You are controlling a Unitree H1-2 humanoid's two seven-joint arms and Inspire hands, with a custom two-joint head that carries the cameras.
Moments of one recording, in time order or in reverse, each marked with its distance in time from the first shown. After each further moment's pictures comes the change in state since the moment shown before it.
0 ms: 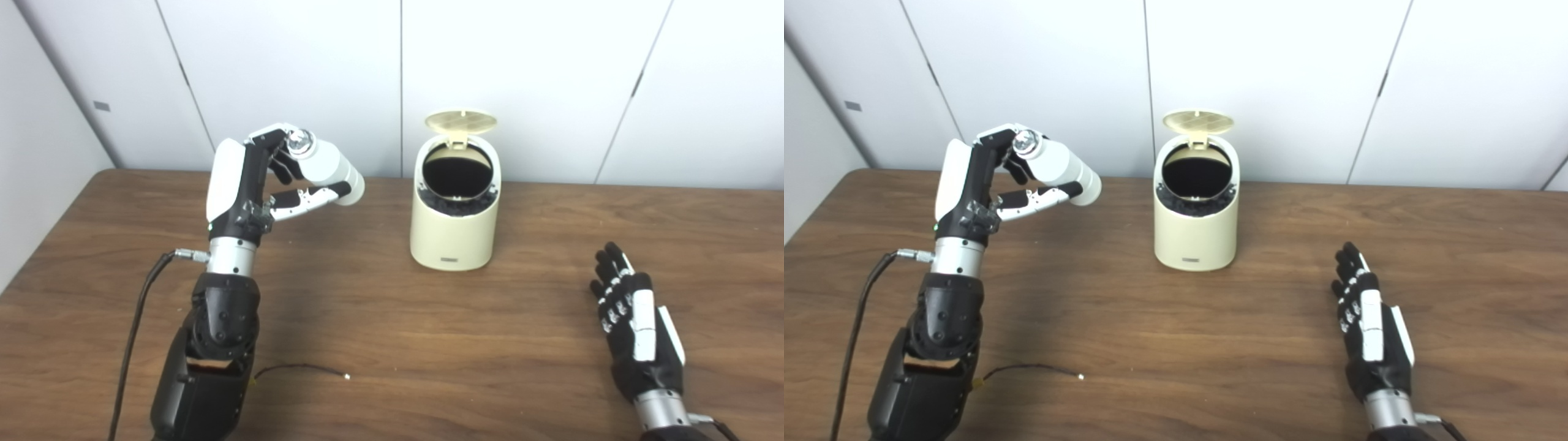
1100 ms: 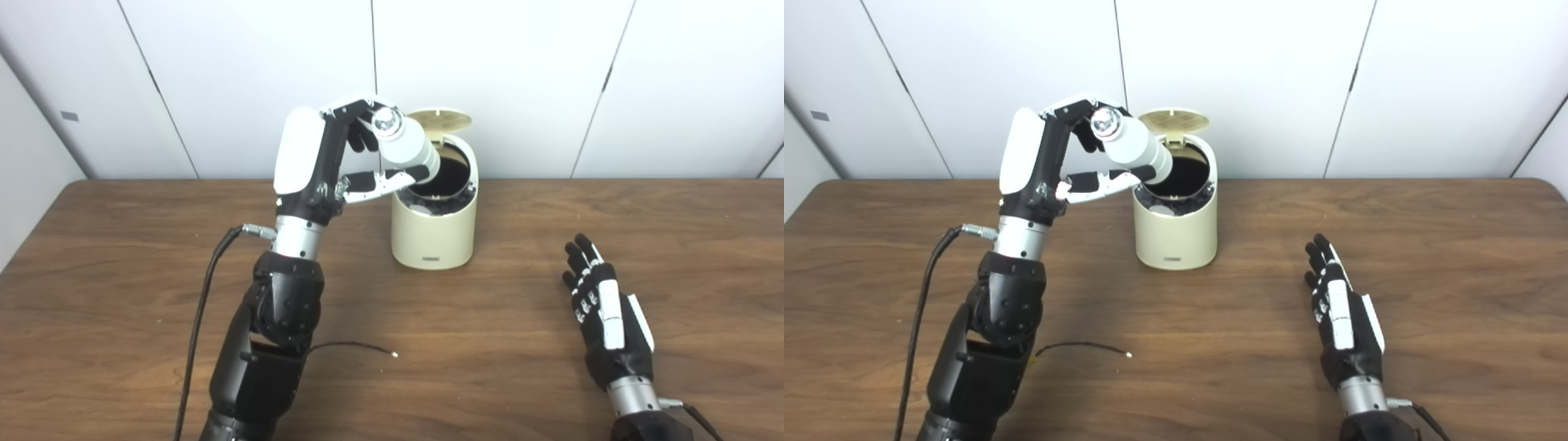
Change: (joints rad) left arm -0.137 -0.125 -0.135 0.118 0.151 -0.139 0.042; right arm -0.006 0.020 0.015 0.001 -0.038 -0.007 -0.019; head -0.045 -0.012
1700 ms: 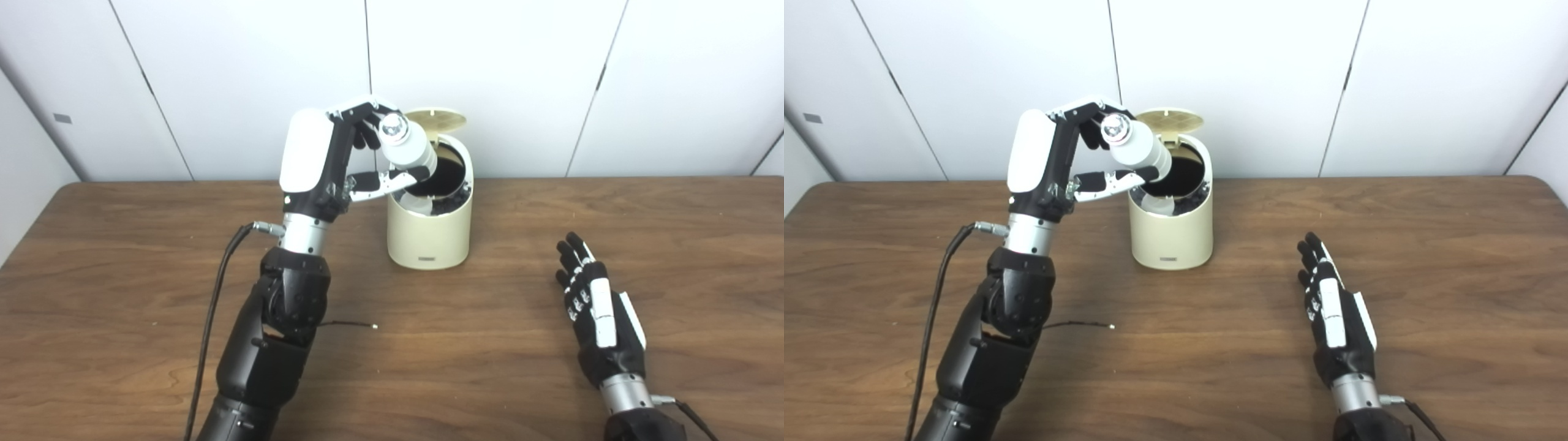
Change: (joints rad) left arm -0.048 0.003 -0.018 0.137 0.051 -0.093 0.082; right arm 0.000 0.006 0.009 0.000 -0.005 0.000 -0.003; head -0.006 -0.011
